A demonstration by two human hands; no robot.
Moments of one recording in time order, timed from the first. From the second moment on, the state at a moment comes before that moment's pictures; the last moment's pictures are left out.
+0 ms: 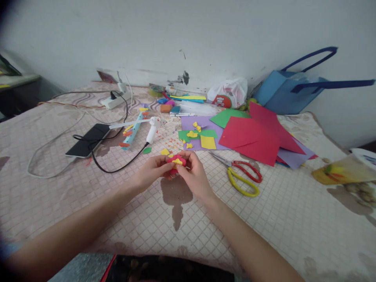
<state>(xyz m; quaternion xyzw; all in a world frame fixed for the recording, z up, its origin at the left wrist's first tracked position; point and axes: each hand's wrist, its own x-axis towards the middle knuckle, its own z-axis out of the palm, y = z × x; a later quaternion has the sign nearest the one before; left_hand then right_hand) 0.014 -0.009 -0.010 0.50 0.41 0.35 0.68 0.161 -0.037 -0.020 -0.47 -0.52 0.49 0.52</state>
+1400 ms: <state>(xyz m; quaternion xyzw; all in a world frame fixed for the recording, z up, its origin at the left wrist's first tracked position) 0.015 -0.012 -0.006 0.53 0.40 0.35 0.66 0.160 -0.038 -0.018 -0.48 -0.53 0.48 0.51</state>
